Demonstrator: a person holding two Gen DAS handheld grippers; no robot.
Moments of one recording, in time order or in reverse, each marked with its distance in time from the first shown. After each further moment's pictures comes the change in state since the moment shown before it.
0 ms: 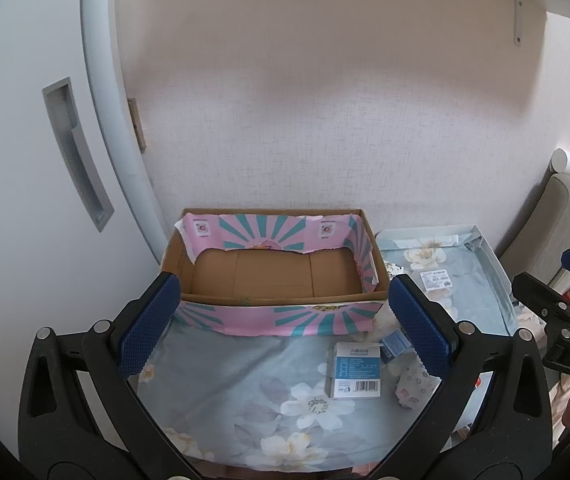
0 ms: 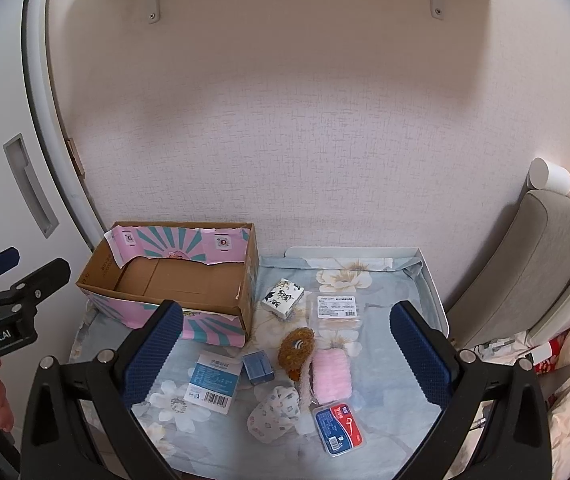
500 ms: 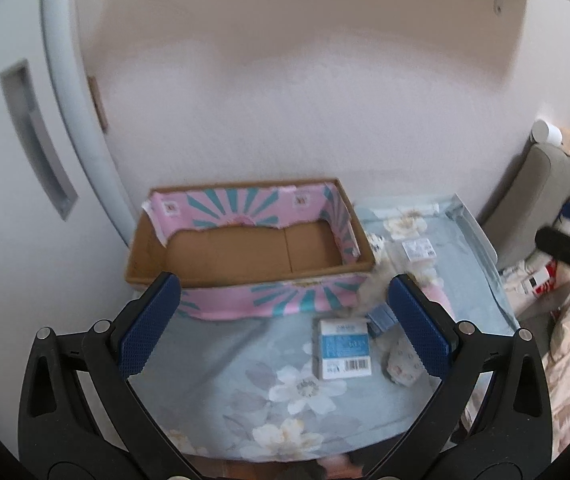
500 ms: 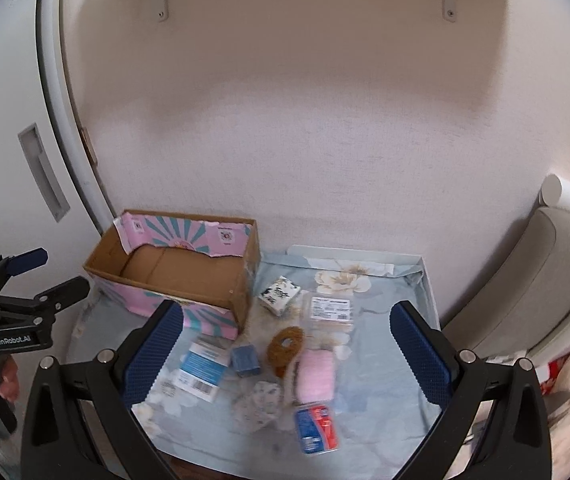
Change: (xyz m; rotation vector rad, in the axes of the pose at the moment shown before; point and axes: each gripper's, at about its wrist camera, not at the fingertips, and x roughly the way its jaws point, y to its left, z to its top) left arm 0.027 -0.005 -0.013 0.067 0.112 -0.123; right arm 0.001 -0.030 0.012 -0.062 0.035 0.056
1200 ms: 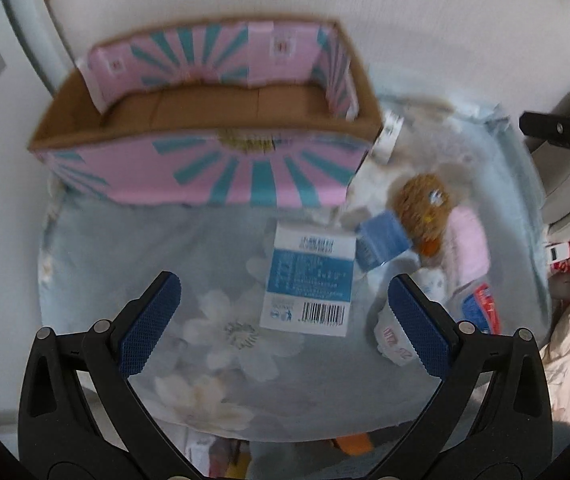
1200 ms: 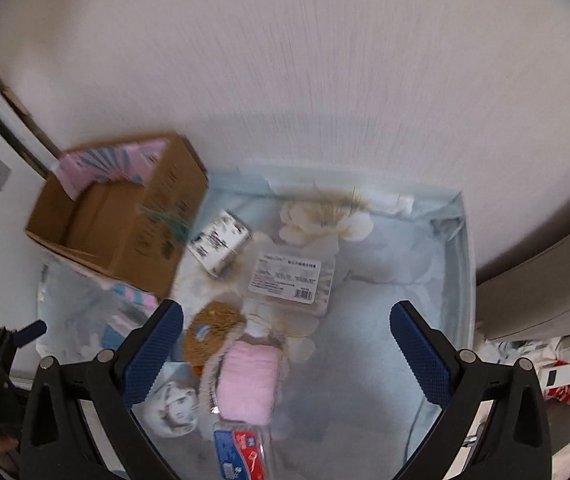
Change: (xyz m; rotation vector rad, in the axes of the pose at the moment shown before) left arm 0.138 -0.059 -0.078 -0.095 0.380 0.065; right arm 0.196 -0.097 -0.012 0.065 0.415 0.133
